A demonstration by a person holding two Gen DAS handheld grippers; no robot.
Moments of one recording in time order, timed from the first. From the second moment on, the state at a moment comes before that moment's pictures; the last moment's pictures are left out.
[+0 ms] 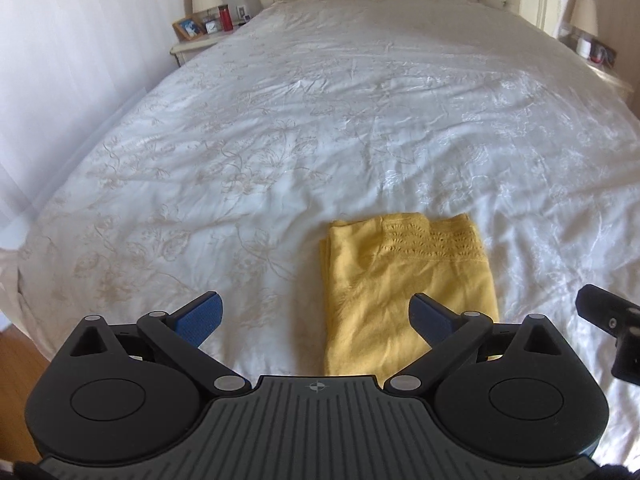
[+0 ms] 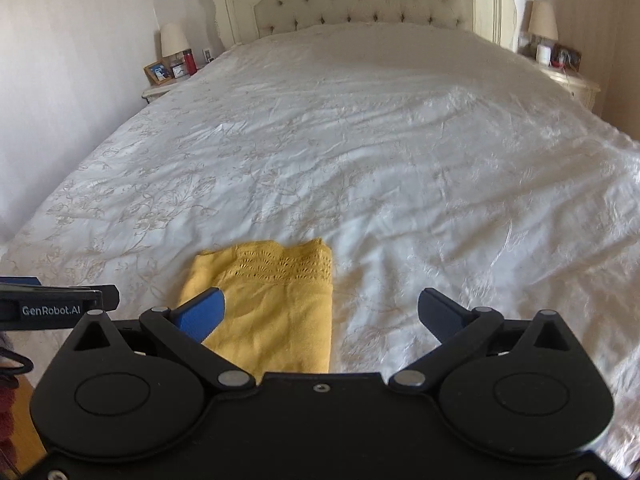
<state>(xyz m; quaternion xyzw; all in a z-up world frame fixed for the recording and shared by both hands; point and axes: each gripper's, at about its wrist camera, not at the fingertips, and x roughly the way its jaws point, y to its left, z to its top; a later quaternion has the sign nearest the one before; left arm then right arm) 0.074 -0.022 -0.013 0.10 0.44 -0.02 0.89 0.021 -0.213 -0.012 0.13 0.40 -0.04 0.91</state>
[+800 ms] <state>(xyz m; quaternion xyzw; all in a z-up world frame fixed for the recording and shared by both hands) 0.035 0.006 -0.034 0.06 0.53 -0.02 0.85 -0.009 -0.187 -0.022 0.15 0.48 -0.04 0.86</state>
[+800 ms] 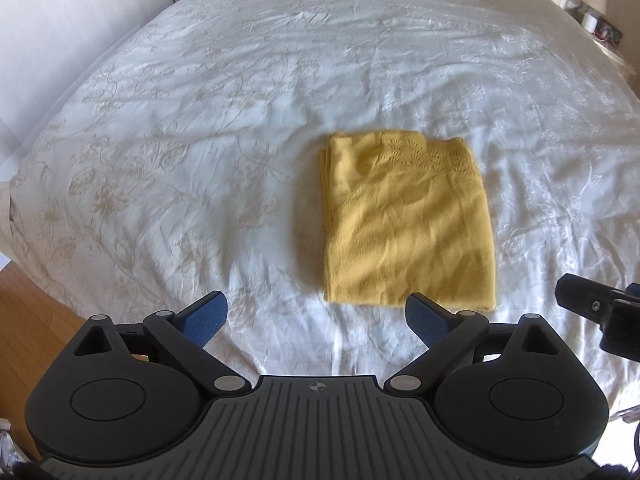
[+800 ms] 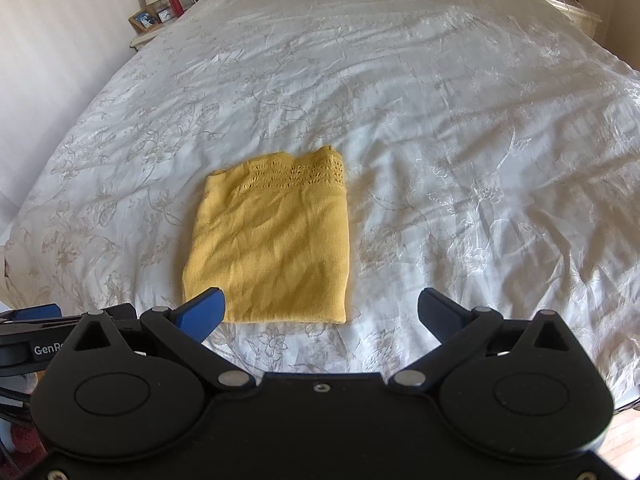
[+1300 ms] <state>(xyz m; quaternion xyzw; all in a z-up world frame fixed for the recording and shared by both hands) 0.034 0.000 -0.035 0.07 0.54 -0.02 0.84 -0.009 -0.191 -0.019 0.15 0.48 -0.04 0.86</state>
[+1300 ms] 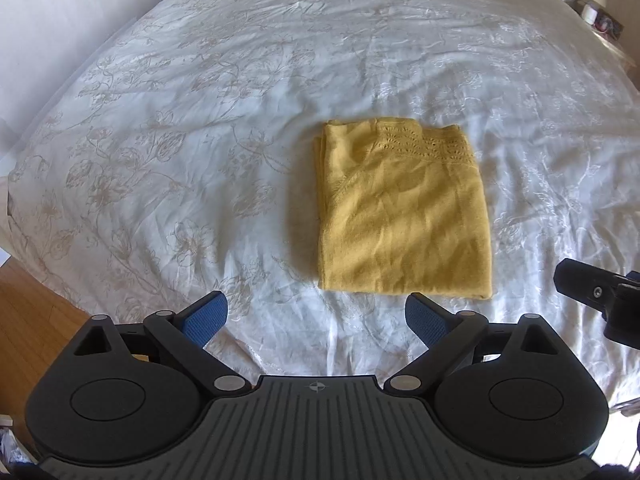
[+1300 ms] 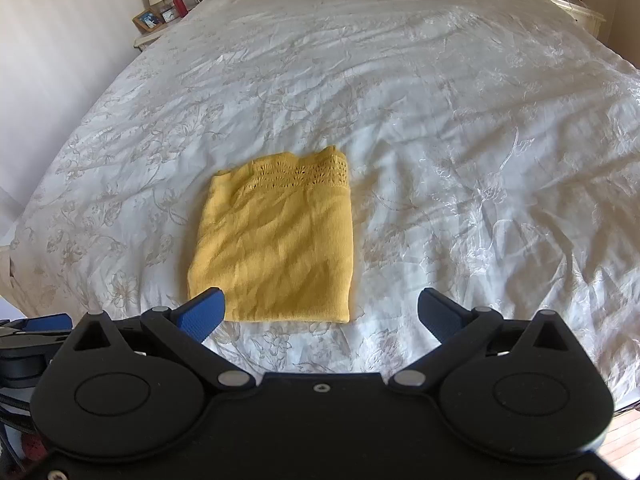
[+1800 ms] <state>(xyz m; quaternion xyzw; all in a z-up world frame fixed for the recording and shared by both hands) 0.043 -0.011 -0.034 0.07 0.54 -0.03 0.84 -0.003 -0.197 -0.022 0.17 0.48 -0.04 0.86</state>
